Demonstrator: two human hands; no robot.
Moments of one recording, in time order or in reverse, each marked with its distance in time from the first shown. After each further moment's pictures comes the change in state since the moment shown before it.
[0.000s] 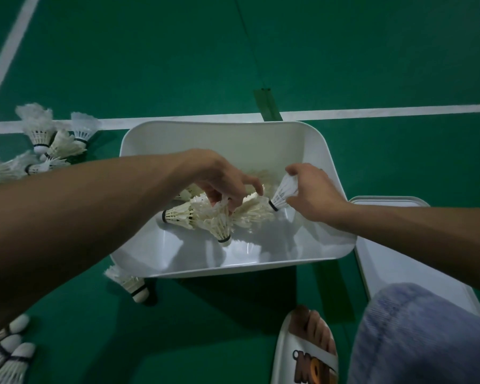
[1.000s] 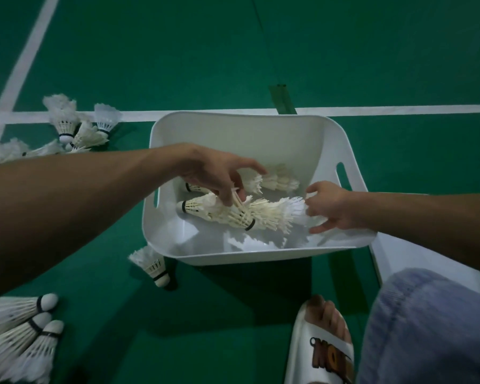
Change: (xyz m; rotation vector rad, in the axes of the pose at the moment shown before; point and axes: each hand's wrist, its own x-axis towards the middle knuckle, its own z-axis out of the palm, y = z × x) left_hand -0.046 -0.043 0.003 -0.196 0.084 0.189; right_hand -0.009 -0.005 0.011 0.653 -0.368 0.555
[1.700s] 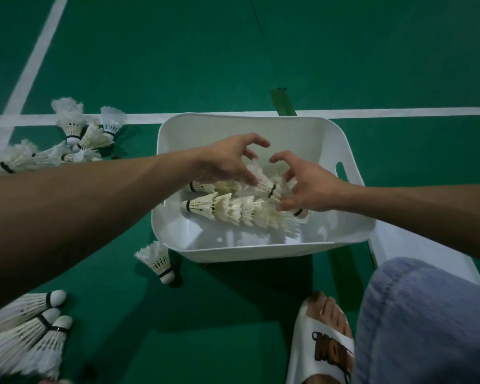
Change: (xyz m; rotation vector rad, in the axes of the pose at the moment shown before) left_hand -0.006 0.010 0.013 -0.180 0.379 0.163; right_hand -0.033 -0.031 0.011 -0.575 -0.021 -0.647
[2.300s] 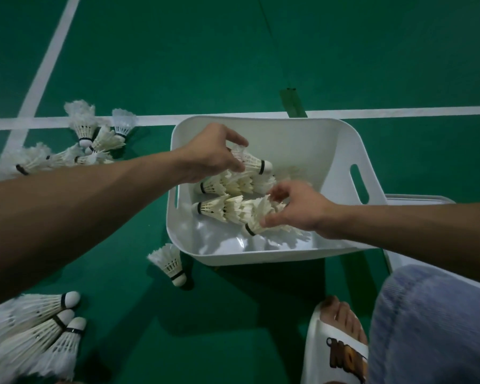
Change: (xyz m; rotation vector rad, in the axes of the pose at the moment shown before) left_hand -0.020 -0.013 -0.026 0.061 0.325 -0.038; right_hand 0.001 -0.017 0.045 0.299 -0.004 0.137
